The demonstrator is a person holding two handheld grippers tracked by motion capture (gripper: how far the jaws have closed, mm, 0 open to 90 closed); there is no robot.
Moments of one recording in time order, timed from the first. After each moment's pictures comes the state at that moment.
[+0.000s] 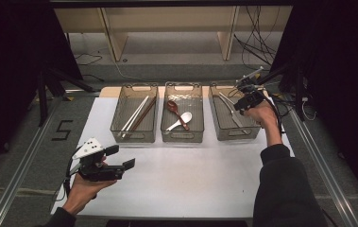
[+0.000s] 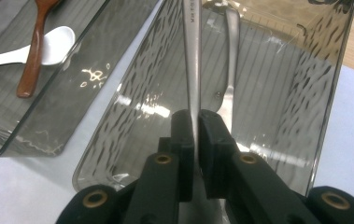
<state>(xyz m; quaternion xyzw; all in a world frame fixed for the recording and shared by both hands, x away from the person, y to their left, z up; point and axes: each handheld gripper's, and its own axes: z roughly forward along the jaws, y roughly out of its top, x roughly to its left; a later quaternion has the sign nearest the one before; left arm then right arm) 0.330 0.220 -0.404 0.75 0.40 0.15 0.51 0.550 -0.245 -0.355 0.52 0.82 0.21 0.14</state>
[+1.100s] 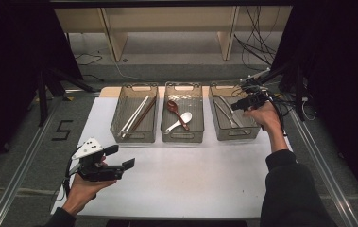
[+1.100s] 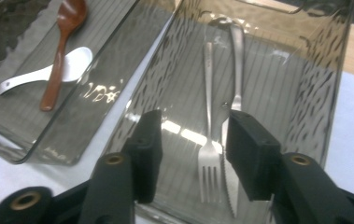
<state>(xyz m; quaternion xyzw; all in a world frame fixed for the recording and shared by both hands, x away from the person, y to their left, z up) 0.329 0.219 -0.403 0.75 0.40 0.15 0.51 0.540 -0.253 -0.352 0.52 0.80 0.27 0.14</state>
